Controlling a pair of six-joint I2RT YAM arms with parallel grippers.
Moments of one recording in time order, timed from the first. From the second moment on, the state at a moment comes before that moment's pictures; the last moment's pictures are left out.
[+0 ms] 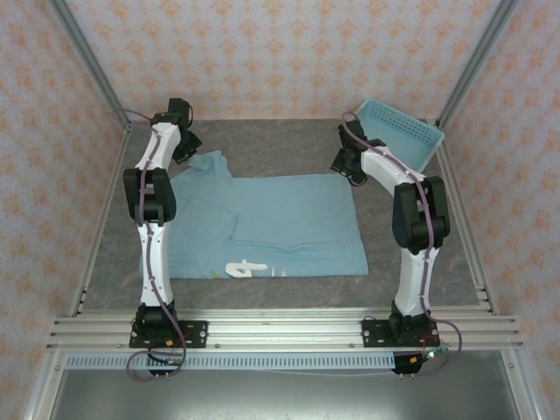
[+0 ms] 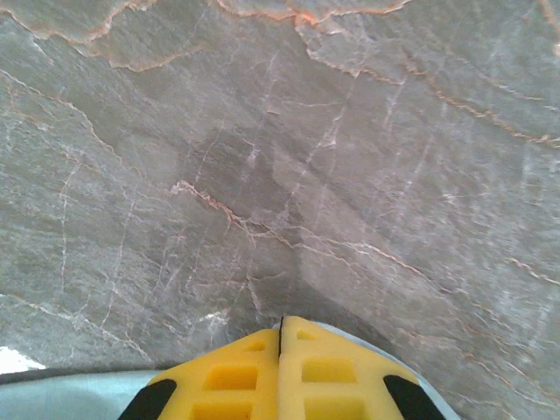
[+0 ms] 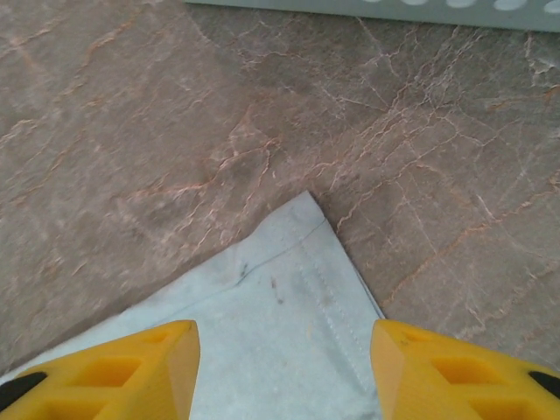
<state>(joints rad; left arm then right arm) 0.09 2.52 2.36 -1.04 -0.09 -0.73 0.26 2.05 1.60 -0.65 0.13 0.72</state>
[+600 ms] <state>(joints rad) 0.06 2.28 2.22 -1.01 -0.03 -0.73 0.26 2.28 1.78 -0.67 0.19 0.72</state>
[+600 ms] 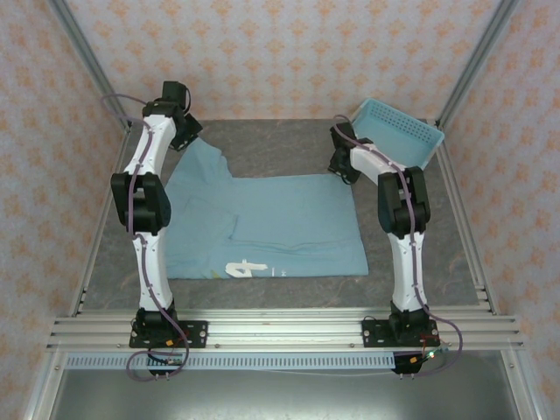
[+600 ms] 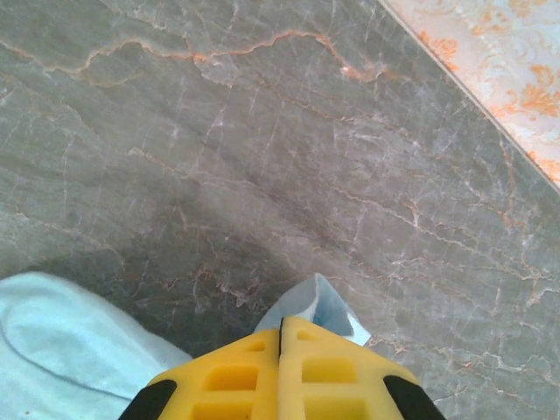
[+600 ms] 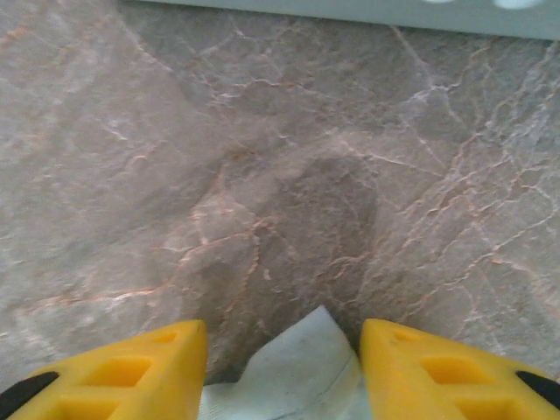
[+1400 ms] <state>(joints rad) 0.06 1.90 1.85 -1.01 0.01 -0.72 0.26 2.13 1.72 -0.75 0.17 0.69</state>
